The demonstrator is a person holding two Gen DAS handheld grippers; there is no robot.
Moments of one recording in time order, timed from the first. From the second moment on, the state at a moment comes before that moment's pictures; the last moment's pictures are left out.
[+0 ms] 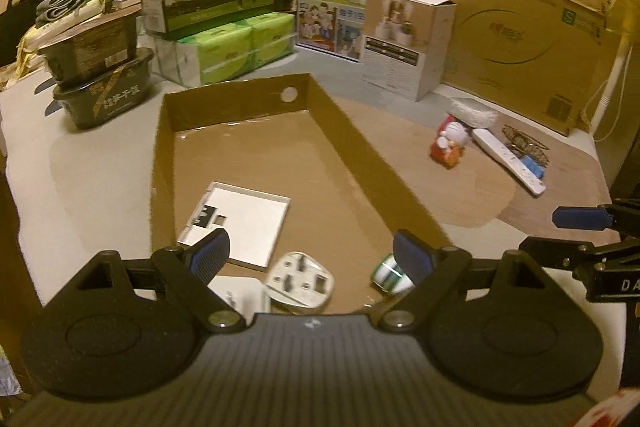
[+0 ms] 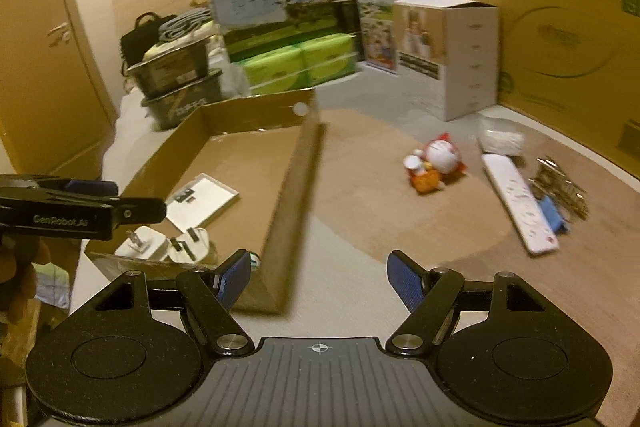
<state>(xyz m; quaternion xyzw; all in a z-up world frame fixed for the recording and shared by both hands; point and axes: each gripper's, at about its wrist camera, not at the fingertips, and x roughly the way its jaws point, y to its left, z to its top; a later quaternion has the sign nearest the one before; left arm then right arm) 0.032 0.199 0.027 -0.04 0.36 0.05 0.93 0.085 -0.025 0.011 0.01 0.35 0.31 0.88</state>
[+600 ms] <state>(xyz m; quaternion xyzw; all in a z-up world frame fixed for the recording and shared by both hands) 0.044 0.135 0.033 -0.02 0.35 0.00 0.94 0.081 -0.102 0.012 0.03 0.35 0.23 0.91</state>
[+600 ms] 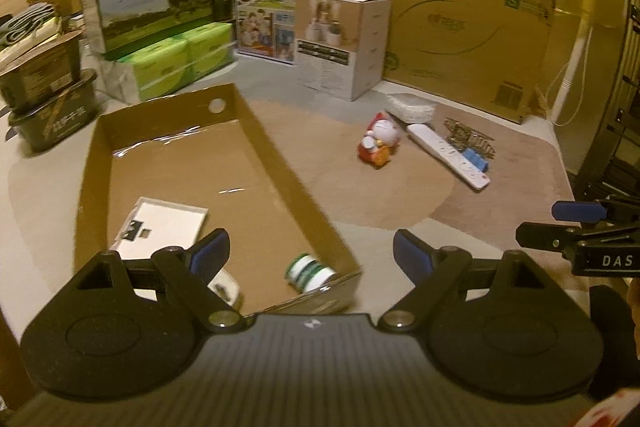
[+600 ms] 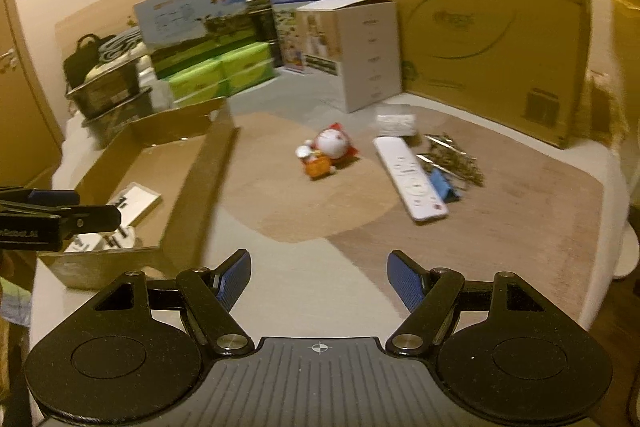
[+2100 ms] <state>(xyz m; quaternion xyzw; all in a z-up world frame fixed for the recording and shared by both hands) 0.200 0.050 -0.001 0.03 0.37 -0.08 0.93 0.207 -0.177 -0.014 0.02 0.35 0.17 0.92</state>
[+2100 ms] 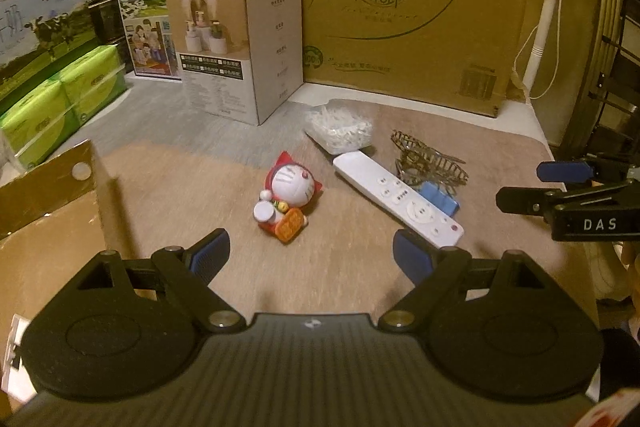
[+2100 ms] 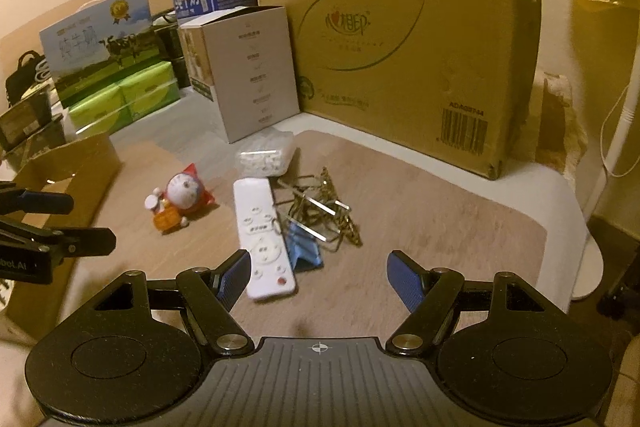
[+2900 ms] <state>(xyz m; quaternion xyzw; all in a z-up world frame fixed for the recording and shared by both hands) 0.247 0.064 -0.027 0.03 0.39 -0.08 0.92 0.234 -0.121 -0.067 0.01 0.39 0.24 0.89</state>
